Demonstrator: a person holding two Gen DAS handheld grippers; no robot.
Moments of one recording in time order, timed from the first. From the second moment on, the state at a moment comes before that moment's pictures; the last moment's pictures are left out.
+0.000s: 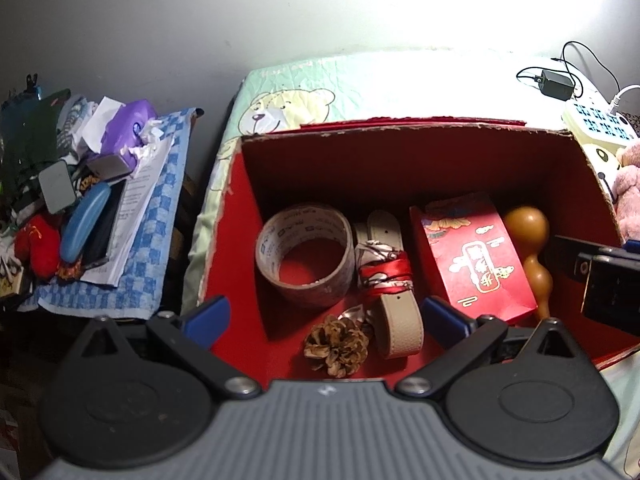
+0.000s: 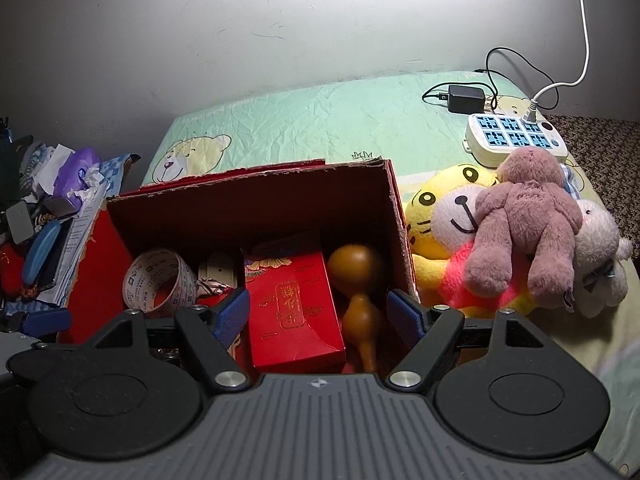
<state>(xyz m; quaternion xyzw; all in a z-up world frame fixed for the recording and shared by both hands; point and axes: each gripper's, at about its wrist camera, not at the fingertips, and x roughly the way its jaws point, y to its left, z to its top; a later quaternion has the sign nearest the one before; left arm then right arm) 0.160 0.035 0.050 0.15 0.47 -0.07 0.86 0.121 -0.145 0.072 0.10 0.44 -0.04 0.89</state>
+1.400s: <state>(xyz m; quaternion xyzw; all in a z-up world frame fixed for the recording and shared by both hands) 0.167 0.041 0.036 0.13 0.48 -0.08 0.87 0.128 -0.142 0.060 0.09 0.47 -0.03 0.88</state>
